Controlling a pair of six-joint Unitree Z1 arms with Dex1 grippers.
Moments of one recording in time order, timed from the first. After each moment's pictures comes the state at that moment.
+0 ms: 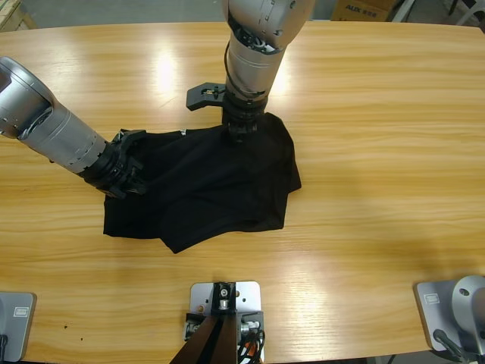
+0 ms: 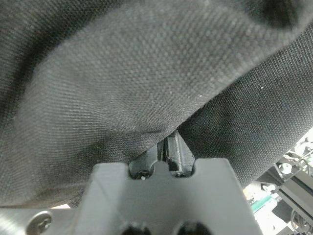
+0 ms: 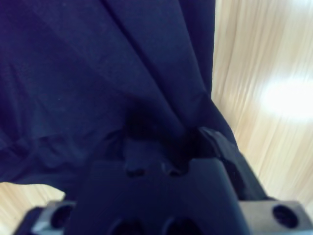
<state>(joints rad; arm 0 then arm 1) -0.59 1.94 -0.99 0.54 -0.40 -0.25 0.83 2.27 -1.96 1.11 0.07 -0.75</state>
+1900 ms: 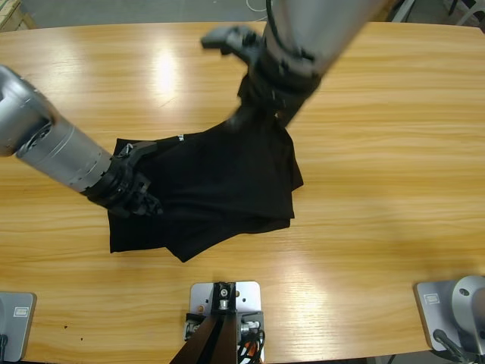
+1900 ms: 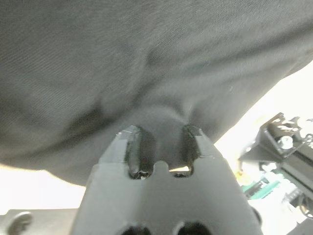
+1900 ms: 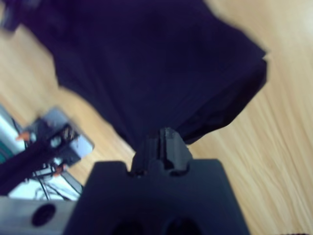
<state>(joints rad) -0.73 1.85 -0.97 0.55 -0.38 -0.29 0.86 2.01 -1.93 1.25 0.12 -0.06</state>
